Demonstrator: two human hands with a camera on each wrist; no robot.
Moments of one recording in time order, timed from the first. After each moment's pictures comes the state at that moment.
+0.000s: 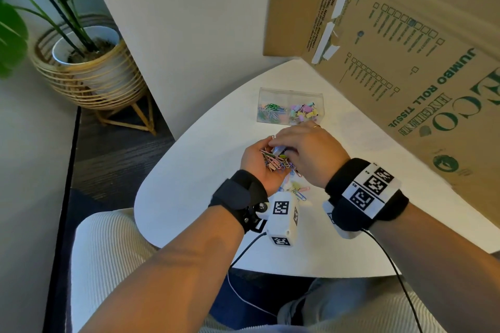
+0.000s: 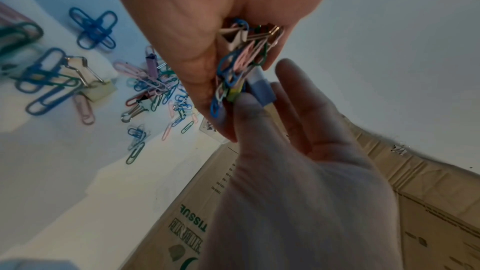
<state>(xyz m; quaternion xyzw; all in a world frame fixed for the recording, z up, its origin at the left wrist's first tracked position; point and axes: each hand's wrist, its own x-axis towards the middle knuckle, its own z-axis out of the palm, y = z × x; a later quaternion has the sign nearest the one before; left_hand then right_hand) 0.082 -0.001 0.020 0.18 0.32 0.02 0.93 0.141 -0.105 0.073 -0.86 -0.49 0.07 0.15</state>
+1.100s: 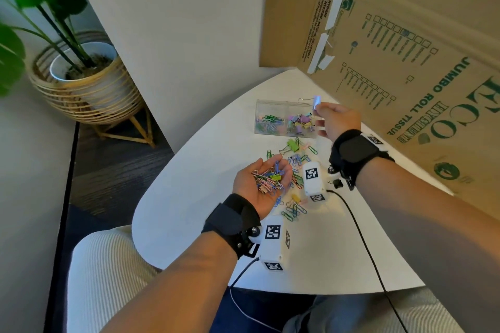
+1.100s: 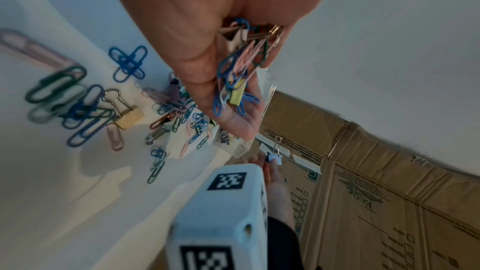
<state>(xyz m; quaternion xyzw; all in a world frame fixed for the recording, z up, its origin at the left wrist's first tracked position) 0.070 0.004 0.016 0.13 0.36 0.02 0.92 0.232 -0.090 0.057 -0.76 0.05 0.13 0.63</state>
